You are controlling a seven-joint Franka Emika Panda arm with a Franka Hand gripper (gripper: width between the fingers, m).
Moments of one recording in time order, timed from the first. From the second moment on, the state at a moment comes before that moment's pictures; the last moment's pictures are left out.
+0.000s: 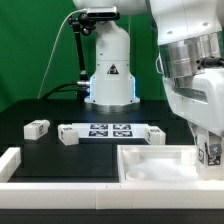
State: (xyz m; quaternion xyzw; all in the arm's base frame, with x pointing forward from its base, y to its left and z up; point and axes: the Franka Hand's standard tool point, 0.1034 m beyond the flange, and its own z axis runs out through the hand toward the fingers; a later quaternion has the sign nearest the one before) arm 0.623 0.112 0.070 -0.72 0.69 0.04 0.11
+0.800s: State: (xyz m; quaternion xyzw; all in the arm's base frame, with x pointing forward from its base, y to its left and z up) arm 0.624 0.112 0.070 -0.55 0.83 0.06 0.10
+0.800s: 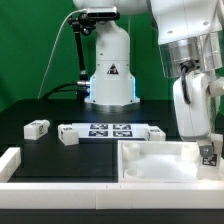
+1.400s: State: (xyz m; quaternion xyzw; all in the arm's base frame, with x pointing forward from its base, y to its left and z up) arm 0.622 0.113 0.068 -0.71 0.70 0.05 0.10
